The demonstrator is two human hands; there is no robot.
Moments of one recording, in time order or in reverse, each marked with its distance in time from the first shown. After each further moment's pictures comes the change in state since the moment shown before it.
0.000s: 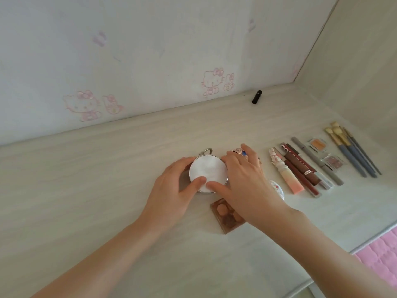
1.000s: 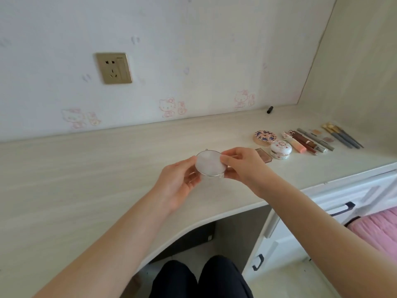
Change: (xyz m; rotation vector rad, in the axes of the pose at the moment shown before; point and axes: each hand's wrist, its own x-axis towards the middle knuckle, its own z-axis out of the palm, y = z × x) left_hand -0.183 0.015 -0.088 -1.031 0.152 -0.441; right_hand -0.139 -0.128 0.001 1.207 -0.031 0.221
